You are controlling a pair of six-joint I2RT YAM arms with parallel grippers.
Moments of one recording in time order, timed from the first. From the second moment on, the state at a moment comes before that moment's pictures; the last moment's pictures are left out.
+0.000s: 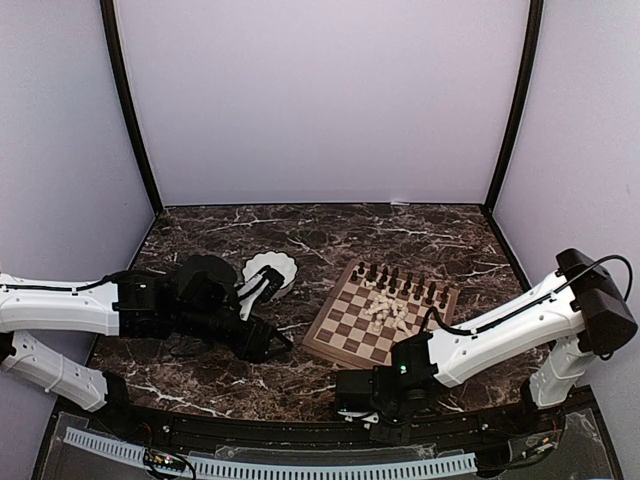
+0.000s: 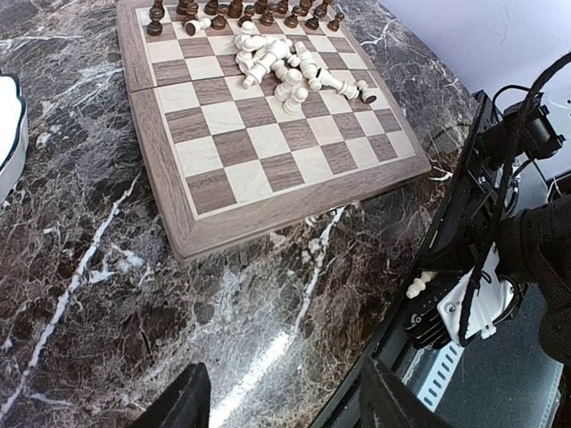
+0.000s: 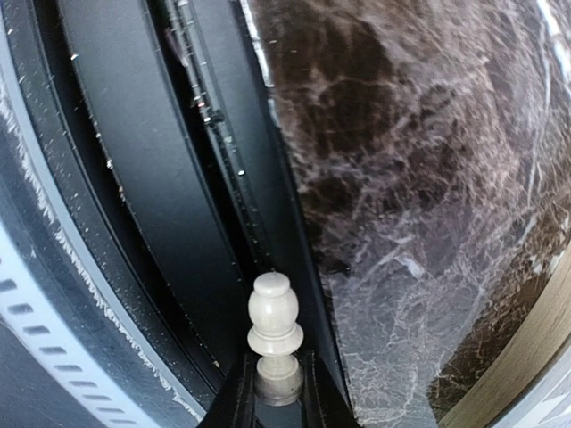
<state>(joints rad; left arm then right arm) -1.07 1.19 0.77 -0.31 0.11 -0.43 1.51 1.73 1.03 -0.87 0.03 0.18</state>
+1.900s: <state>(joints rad) -0.86 1.59 0.98 0.07 0.87 -0.66 1.27 1.43 1.14 -0.57 0.14 0.19</state>
